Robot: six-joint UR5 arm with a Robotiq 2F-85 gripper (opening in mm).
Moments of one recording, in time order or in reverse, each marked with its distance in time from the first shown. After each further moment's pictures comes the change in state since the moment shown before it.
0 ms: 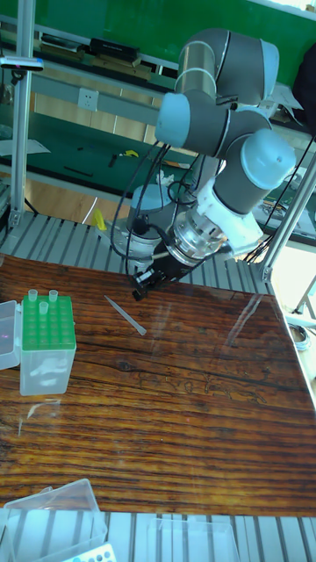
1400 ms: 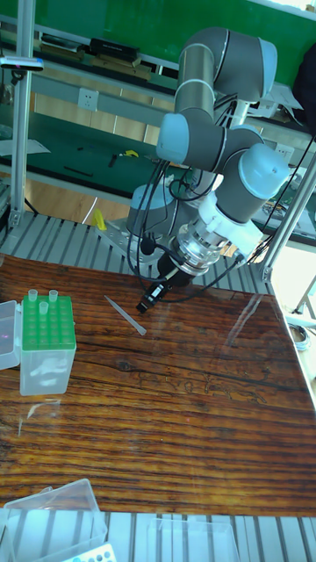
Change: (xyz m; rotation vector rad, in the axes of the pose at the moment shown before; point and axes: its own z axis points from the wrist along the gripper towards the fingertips) arm -0.017 0.023 0.023 0.022 -0.058 -0.247
